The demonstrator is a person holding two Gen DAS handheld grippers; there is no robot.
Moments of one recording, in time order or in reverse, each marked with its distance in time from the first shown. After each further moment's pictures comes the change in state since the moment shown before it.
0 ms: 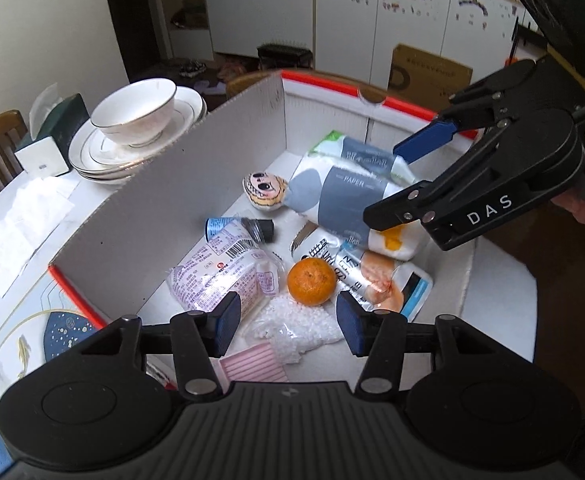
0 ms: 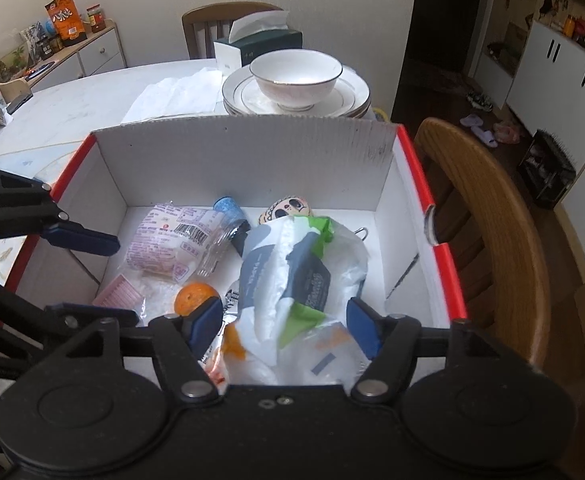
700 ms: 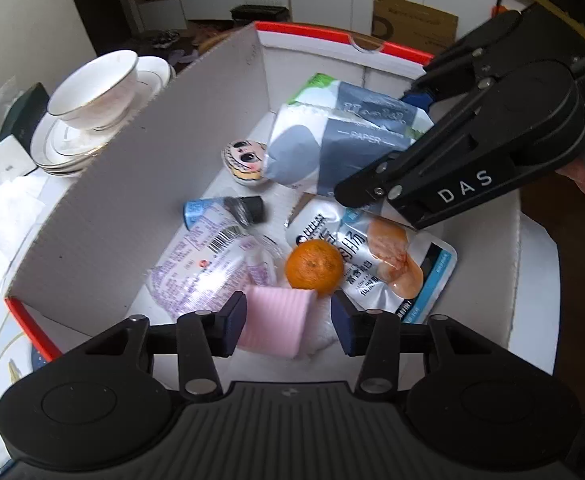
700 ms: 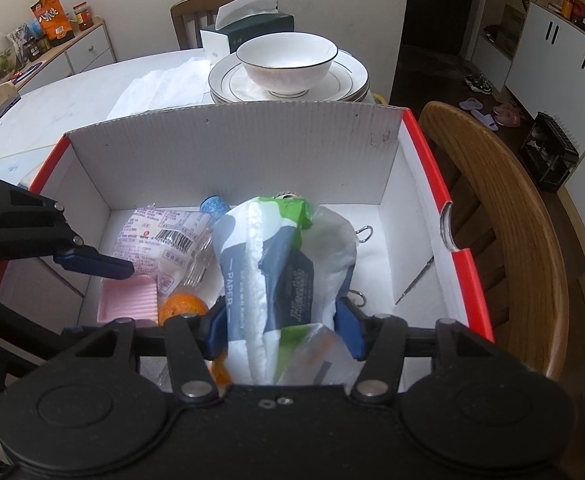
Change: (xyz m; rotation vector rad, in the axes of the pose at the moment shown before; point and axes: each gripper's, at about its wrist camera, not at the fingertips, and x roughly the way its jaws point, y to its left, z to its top) left arm 0.046 -0.002 0.012 0.103 0.154 -0.028; right arm 0.030 -0.009 0.006 0.048 0.048 0.030
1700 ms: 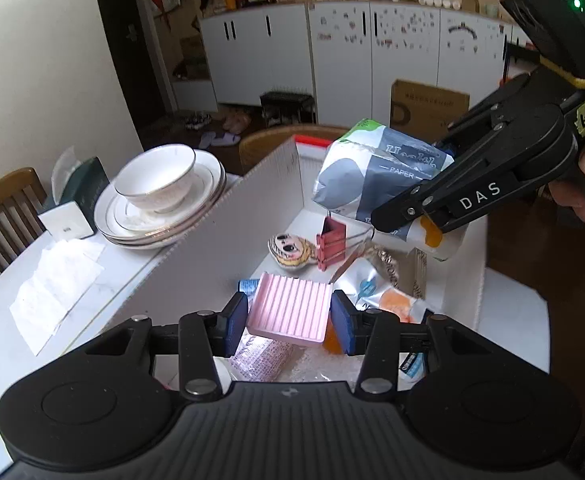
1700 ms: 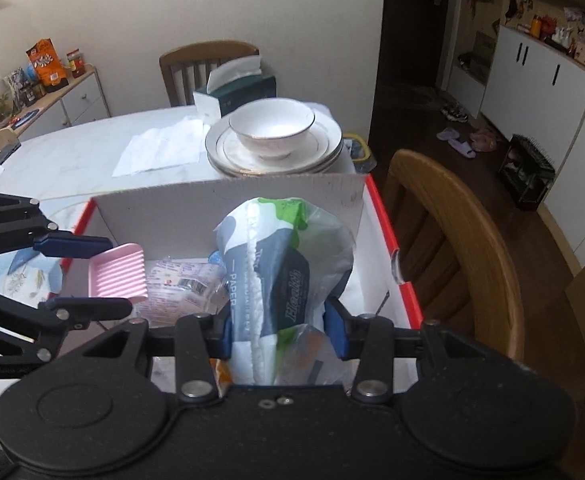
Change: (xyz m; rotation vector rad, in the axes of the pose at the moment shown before) left arm -0.066 0.006 -0.009 -0.021 -0.271 0.092; right arm -0.048 0.004 0.006 0.047 -0.115 -0.037
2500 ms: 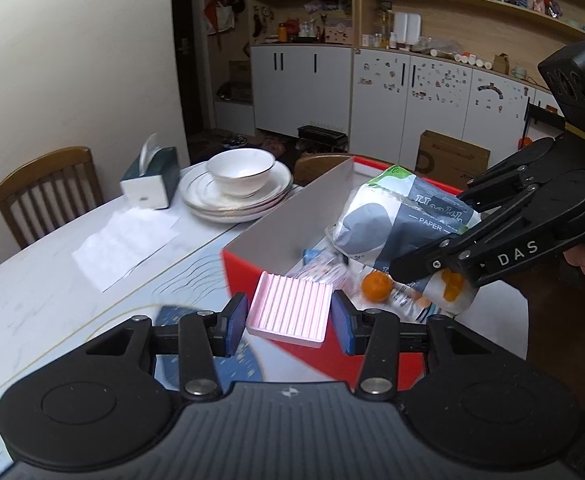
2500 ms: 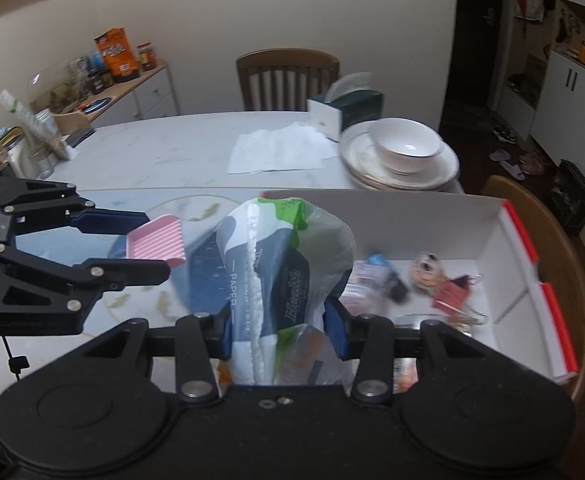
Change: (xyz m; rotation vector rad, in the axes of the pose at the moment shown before) left arm -0.110 0.053 -0.070 -0.153 -0.131 0.033; right arm -0.042 0.121 -0.006 -0.055 -0.042 0.100
